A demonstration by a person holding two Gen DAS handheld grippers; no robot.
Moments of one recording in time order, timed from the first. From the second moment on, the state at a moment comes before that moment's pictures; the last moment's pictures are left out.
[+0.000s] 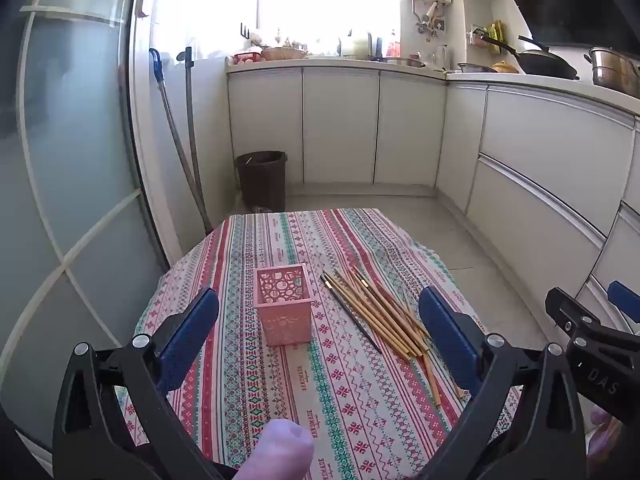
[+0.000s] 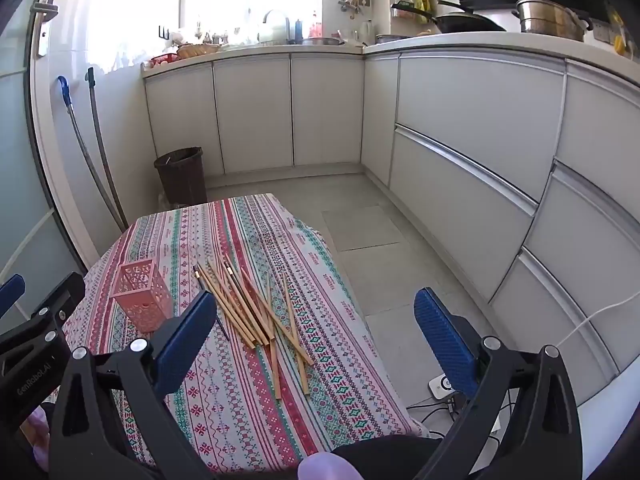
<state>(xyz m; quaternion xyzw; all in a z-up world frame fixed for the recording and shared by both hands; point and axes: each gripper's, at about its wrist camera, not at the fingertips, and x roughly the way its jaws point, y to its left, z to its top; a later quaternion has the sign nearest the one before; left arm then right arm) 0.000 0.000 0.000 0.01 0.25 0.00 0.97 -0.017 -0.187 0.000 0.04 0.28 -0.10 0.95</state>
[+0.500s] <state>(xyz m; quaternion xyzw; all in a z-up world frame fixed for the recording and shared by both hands) 0.001 0.001 -0.007 0.00 0.25 0.00 0.97 -0.017 -0.187 -0.002 0.04 0.29 -0.10 0.95</state>
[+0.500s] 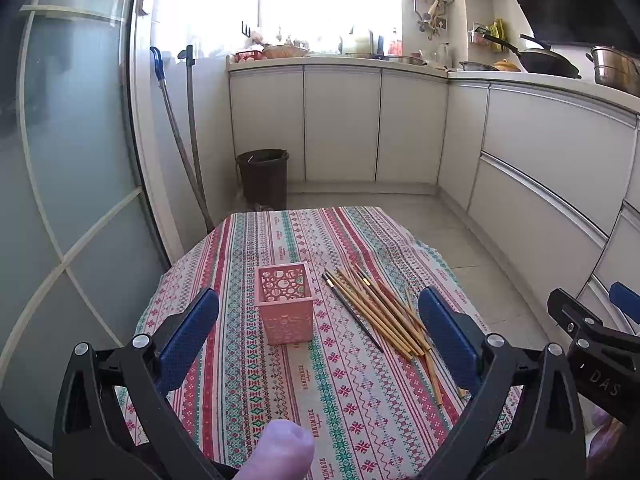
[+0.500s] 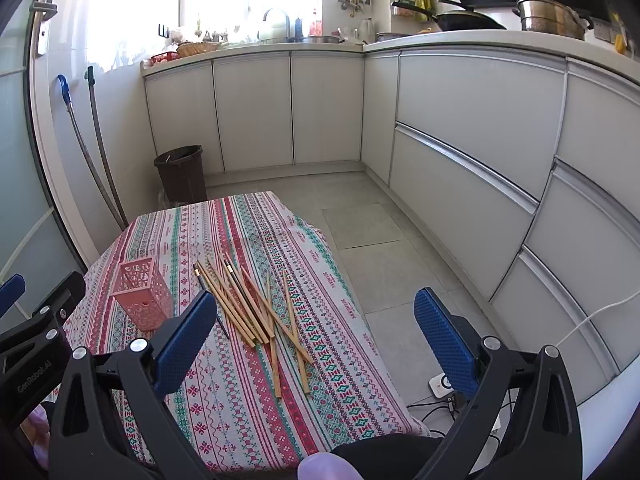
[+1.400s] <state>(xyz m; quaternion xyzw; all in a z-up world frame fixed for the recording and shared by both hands) 0.006 0.002 -0.010 0.00 0.25 0.00 0.97 -0.016 -0.186 -0.004 0.04 0.29 -0.10 0.95</state>
